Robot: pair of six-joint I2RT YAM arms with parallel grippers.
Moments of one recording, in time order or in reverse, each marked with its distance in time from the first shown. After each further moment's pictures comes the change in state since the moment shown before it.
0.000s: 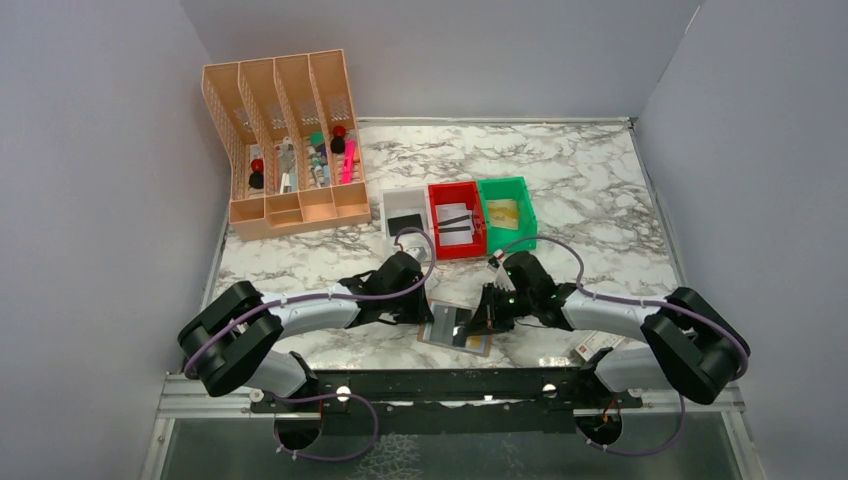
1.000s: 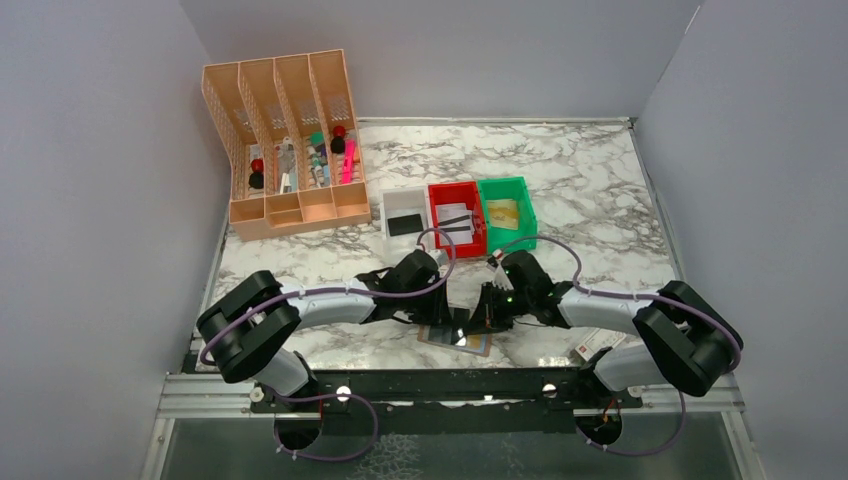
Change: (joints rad) left arm -0.064 0.099 0.097 0.012 0.081 0.026; right arm -0.010 0.016 0.008 -0.005 0.024 -0.011
